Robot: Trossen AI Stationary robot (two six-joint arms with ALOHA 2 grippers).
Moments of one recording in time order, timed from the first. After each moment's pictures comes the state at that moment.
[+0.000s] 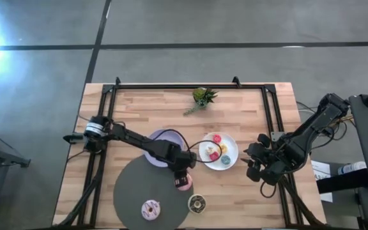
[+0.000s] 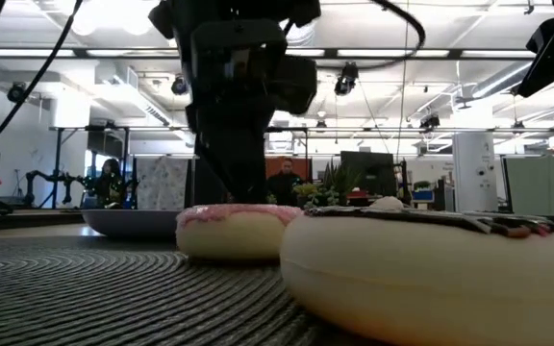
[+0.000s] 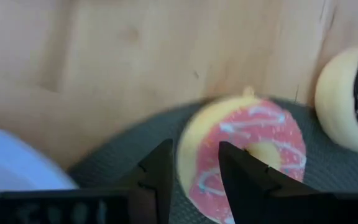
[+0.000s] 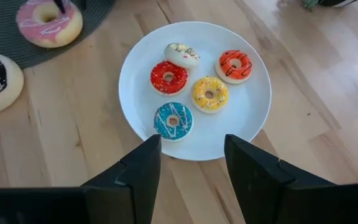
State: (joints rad) left arm -0.22 1.94 1.39 -0.57 0.12 -0.51; right arm 0.77 1.11 0.86 -1.01 0.62 1.12
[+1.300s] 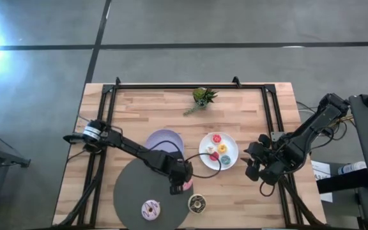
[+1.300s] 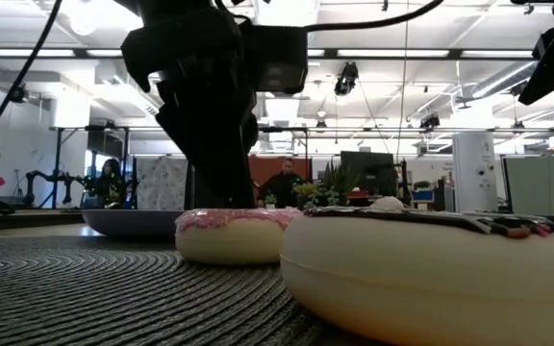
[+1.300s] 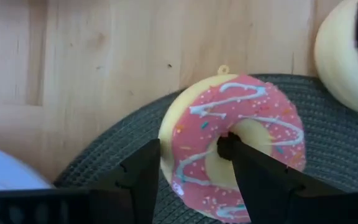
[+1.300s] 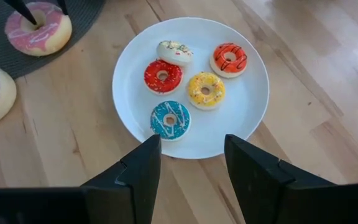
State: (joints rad) left arm -0.34 1.94 1.37 -0.55 -0.06 -0.39; right arm 0.77 1.11 0.84 -1.01 0.63 1.21
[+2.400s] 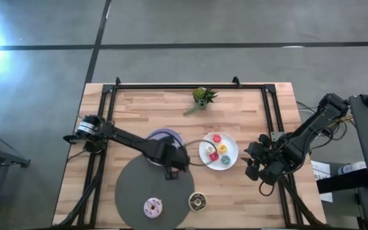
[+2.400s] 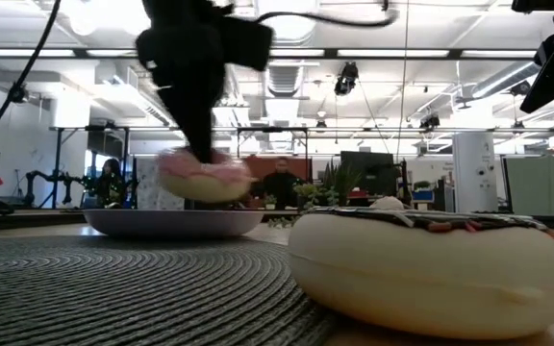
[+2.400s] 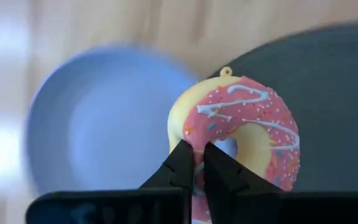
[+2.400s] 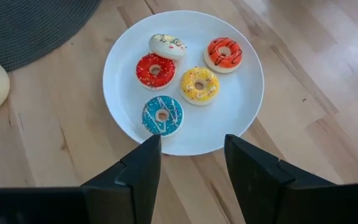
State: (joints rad) left arm -0.27 1.84 1.47 -1.00 -0.25 -0.42; right arm 0.77 1.11 0.81 -1.01 0.63 1.20
